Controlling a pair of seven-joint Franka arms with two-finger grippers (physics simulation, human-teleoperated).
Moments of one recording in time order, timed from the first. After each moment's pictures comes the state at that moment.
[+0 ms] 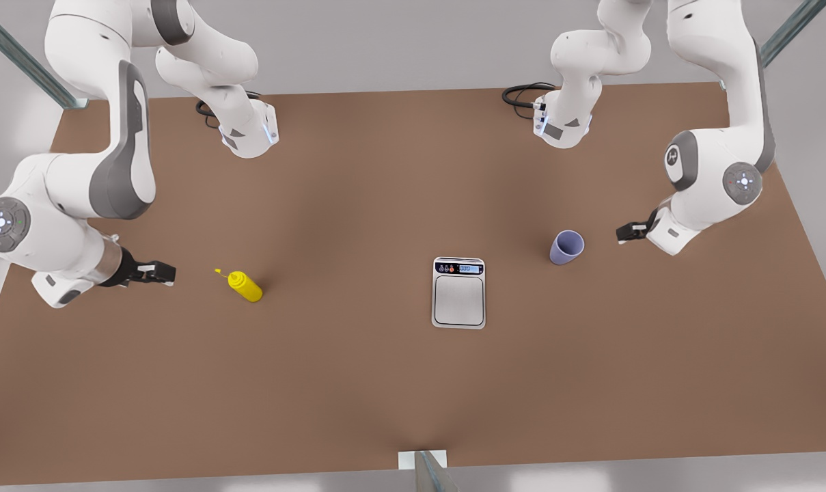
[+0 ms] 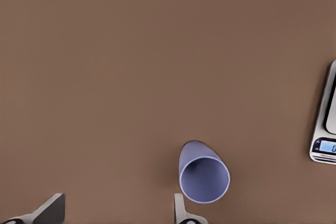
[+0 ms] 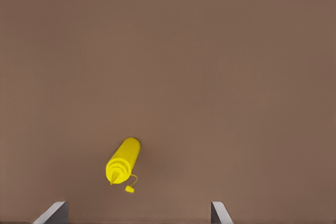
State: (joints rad) left arm -0.08 0.01 0.11 -2.12 -0.03 2.01 -0.02; right arm 0.03 0.28 -0.05 -1.44 0.01 1.62 -0.01
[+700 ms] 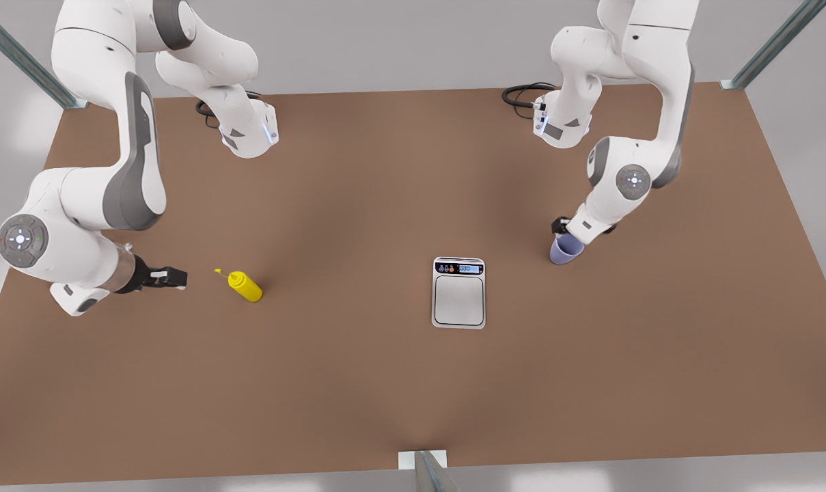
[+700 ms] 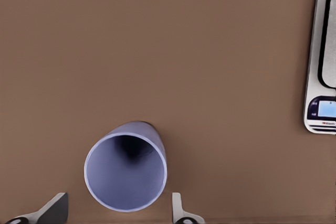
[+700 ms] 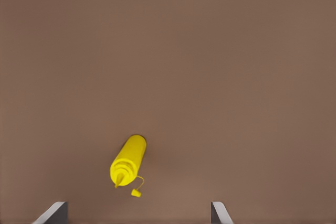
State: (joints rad) left arm -0.31 0.01 0.12 -2.44 -0.03 2.35 -0.12; right arm 0.05 0.31 -0.05 -1.45 0.03 1.64 -0.01
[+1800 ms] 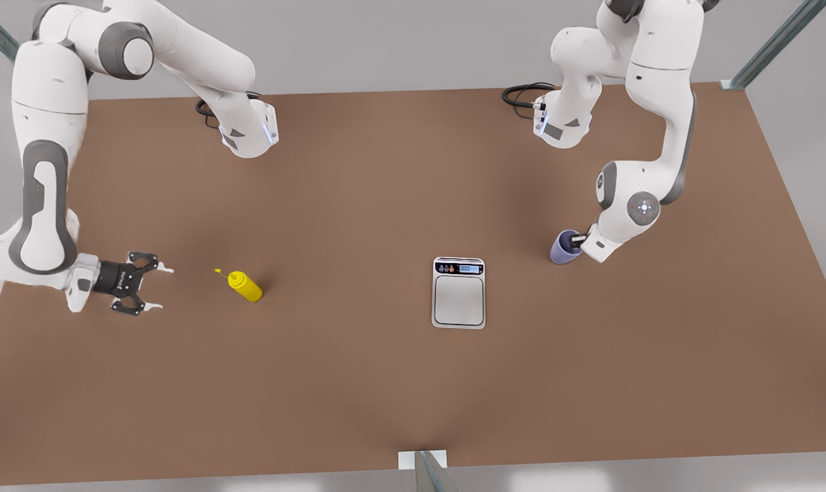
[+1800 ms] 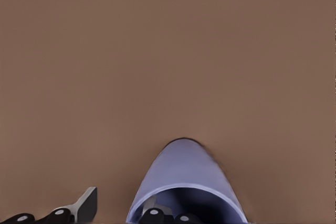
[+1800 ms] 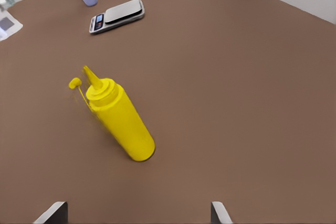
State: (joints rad) left arm -0.24 0.19 0.16 -2.41 -0.03 2.43 -0.11; right arm -0.40 0.45 -0.05 -1.90 0.83 1.81 -2.09
